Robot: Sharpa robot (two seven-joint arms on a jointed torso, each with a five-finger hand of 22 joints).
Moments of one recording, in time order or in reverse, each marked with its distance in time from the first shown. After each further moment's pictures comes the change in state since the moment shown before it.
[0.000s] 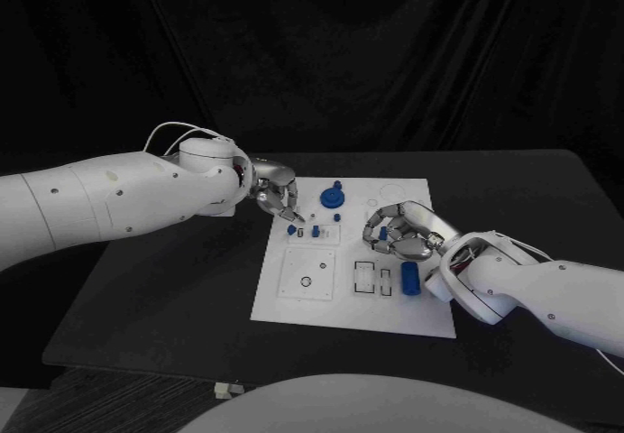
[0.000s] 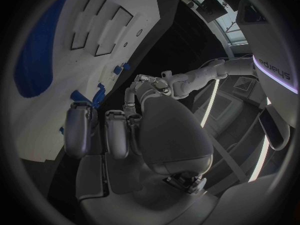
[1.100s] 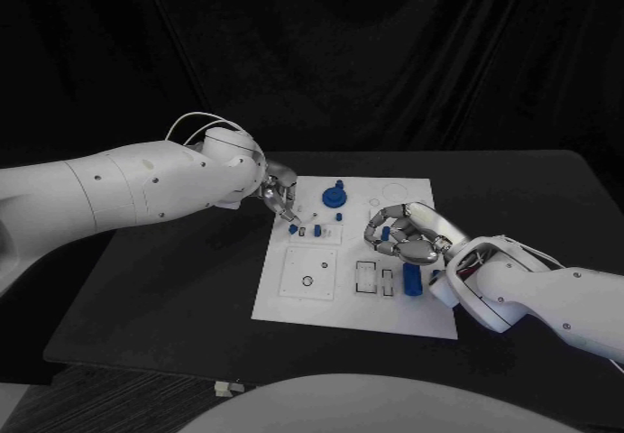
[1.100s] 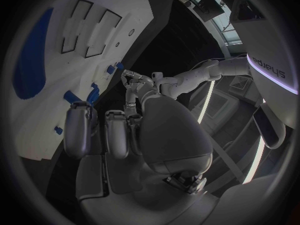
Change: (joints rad) left arm 0.002 0.112 0.000 -0.147 -0.017 0.170 -0.075; left_hand 0.018 -0.012 0.000 0.000 0.160 0.023 0.013 -0.142 0.006 0.004 0.004 0.000 0.000 0.000 0.000 0.000 0.000 0.000 0.000 0.000 -0.018 0.000; right arm 0.000 -0.036 0.000 0.056 0.000 -0.024 0.032; right_hand -0.019 0.018 -0.023 0.024 0.015 0.004 -0.005 0.005 -0.015 0.000 0.000 0.000 0.000 0.000 0.000 0.001 0.000 0.000 0.002 0.002 0.001 0.000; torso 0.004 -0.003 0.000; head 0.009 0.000
